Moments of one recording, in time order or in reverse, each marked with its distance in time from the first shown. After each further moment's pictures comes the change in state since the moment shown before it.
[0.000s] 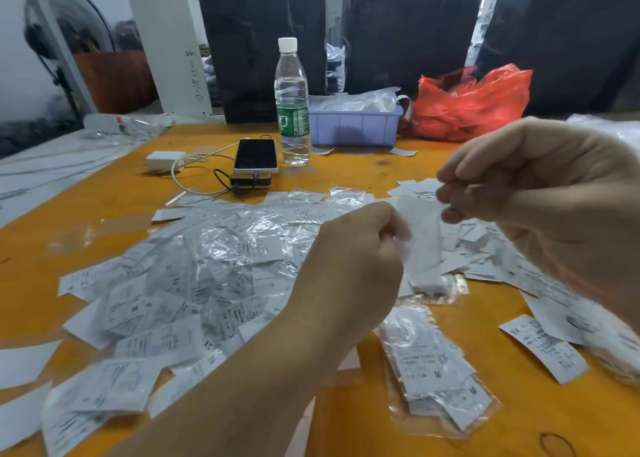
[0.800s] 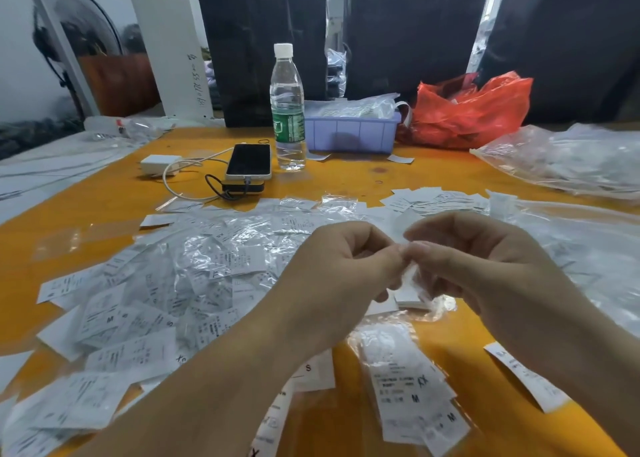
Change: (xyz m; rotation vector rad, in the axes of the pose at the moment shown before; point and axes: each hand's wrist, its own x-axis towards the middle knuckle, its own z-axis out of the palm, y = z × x) left_hand 0.005 0.000 -0.004 -0.269 -0.185 -0.072; right_hand -0.023 0.029 0.005 -0.043 0.104 0.371
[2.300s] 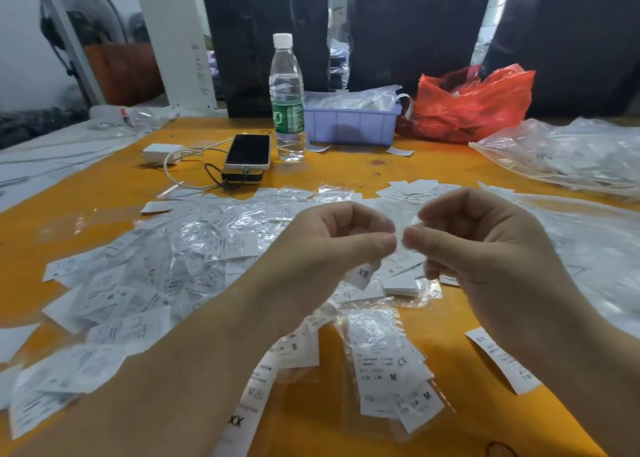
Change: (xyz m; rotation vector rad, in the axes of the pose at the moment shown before) left_hand 0.001 0.005 -0.005 -0.273 -0.091 -0.041; right_hand -0.002 -0.002 -0.004 0.088 0.081 -0.048
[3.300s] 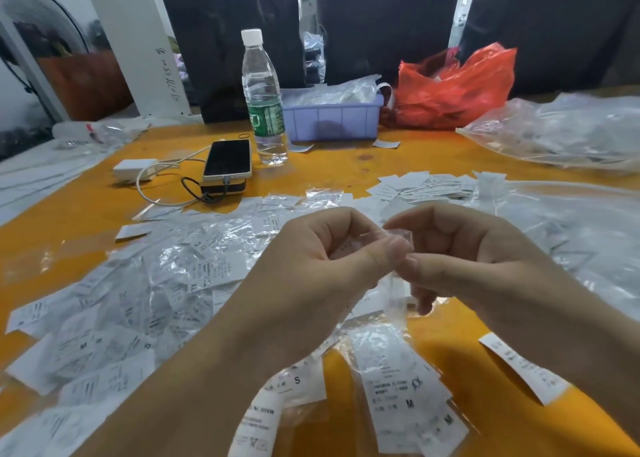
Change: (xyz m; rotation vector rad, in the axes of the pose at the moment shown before) left_hand 0.002 0.002 -0.005 0.208 -0.004 0.094; right_hand 0.003 0.005 -0.005 -0.085 -0.241 0.088
